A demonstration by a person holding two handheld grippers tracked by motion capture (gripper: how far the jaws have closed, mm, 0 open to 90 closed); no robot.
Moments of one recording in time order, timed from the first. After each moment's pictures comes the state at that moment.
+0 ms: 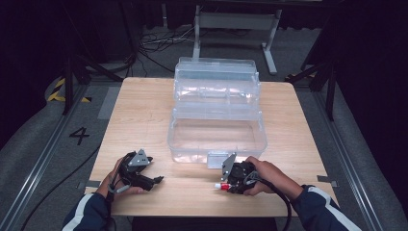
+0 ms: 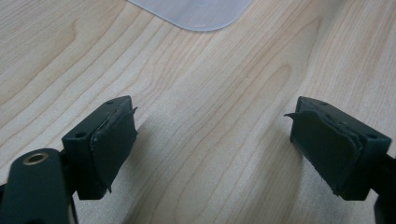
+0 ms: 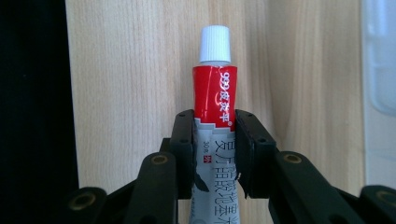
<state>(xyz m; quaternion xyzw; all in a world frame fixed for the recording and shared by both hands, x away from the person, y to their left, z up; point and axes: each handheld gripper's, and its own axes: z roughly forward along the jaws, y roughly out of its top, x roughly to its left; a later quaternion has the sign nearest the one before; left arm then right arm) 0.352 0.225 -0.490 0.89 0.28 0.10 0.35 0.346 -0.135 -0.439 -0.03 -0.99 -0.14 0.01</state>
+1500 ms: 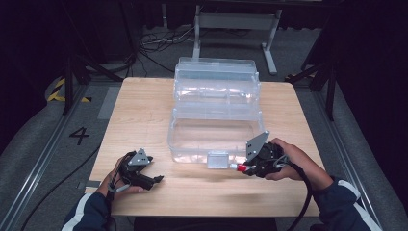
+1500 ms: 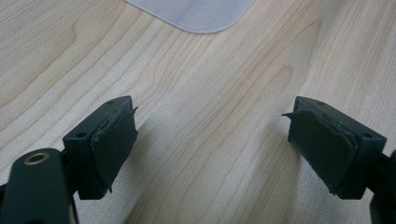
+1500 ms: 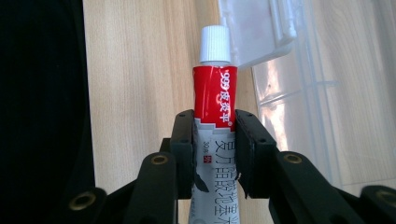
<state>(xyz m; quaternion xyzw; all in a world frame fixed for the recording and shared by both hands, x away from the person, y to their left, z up) 0.354 0.226 -0.490 0.89 0.27 0.09 0.36 0.358 -0.185 -0.359 -0.05 -0.98 -0.20 -0.04</state>
